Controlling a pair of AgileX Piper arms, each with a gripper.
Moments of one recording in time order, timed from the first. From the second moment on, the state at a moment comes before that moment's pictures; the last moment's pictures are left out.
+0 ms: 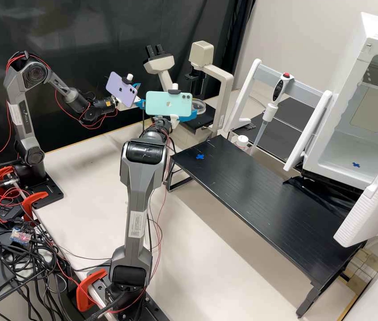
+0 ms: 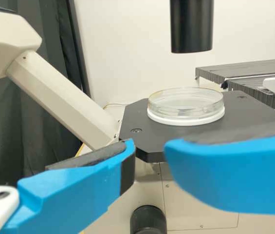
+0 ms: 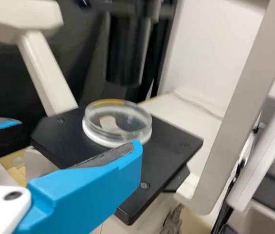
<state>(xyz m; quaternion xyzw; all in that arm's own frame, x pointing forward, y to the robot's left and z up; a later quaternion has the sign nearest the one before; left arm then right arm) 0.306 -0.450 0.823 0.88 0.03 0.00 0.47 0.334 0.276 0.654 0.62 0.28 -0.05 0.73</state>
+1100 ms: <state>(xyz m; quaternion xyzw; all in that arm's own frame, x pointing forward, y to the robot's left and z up) 0.306 -0.450 0.823 0.88 0.03 0.00 0.47 0.420 0.314 0.609 0.64 0.23 -0.11 0.72</state>
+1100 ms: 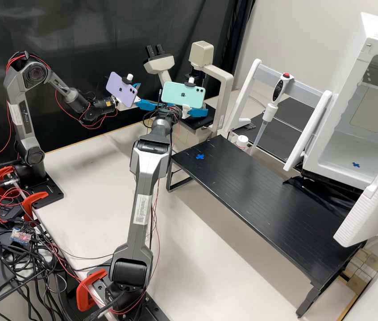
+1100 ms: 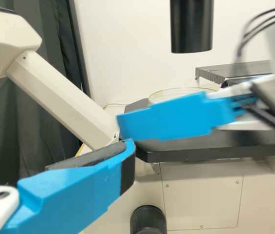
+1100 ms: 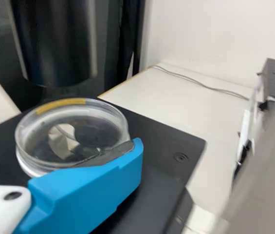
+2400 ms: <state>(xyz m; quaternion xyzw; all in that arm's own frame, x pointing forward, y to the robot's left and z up) 0.306 -0.450 0.823 0.88 0.03 0.00 0.47 0.425 0.306 0.626 0.66 0.24 -0.12 0.70</state>
